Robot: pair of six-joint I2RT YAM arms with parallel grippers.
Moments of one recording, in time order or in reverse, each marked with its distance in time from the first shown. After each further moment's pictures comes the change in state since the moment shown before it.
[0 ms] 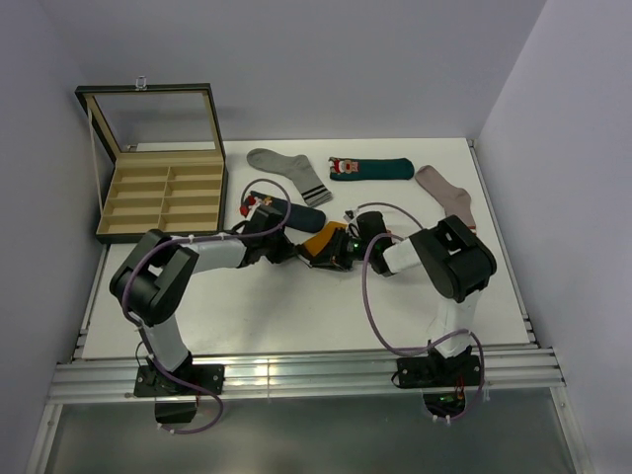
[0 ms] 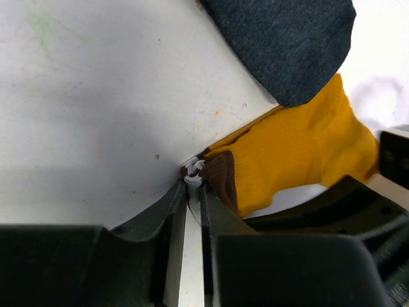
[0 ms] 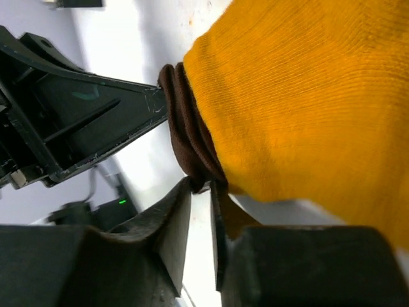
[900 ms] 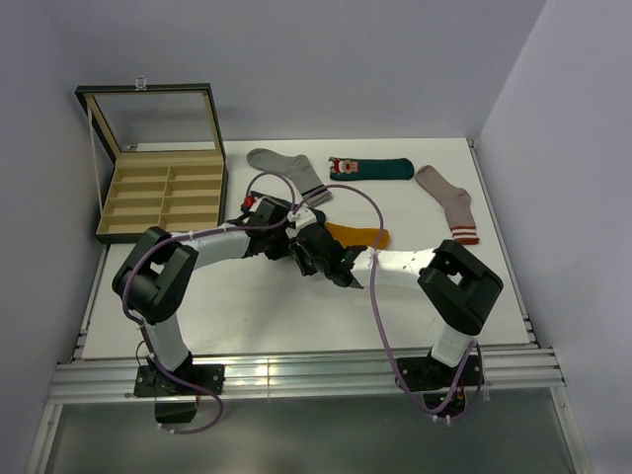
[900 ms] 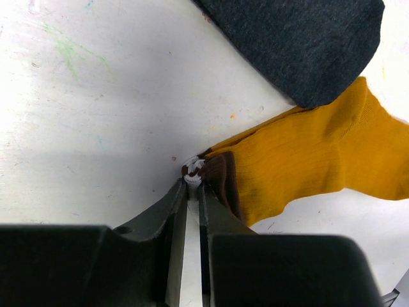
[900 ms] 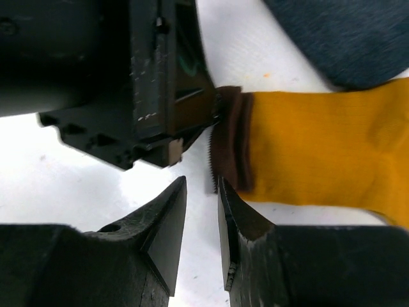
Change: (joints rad) left arm -0.011 0.019 0.129 -0.219 -0.068 0.130; right arm 0.446 -0.207 0.225 -0.505 0.834 -0.704
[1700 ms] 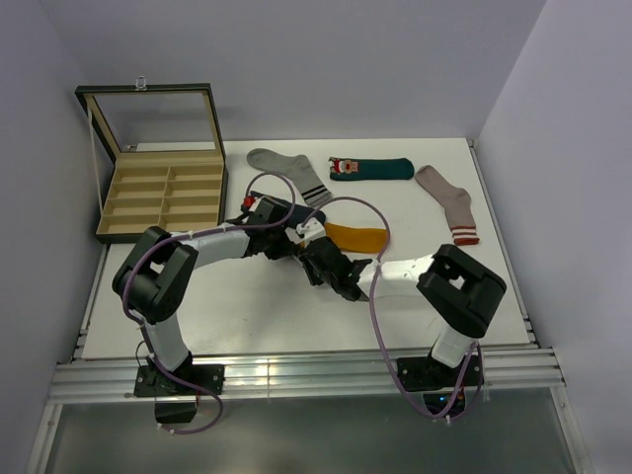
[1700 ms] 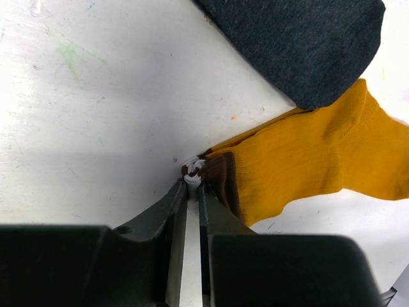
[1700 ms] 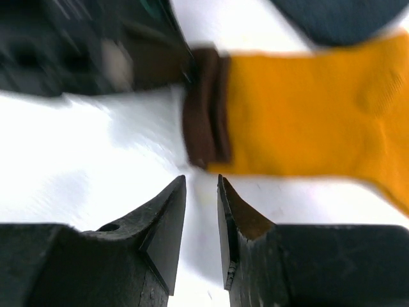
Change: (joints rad) left arm 0.008 0.003 0.000 0.002 0.014 0.000; right arm 0.023 0.004 -0.122 0.137 0.093 -0.014
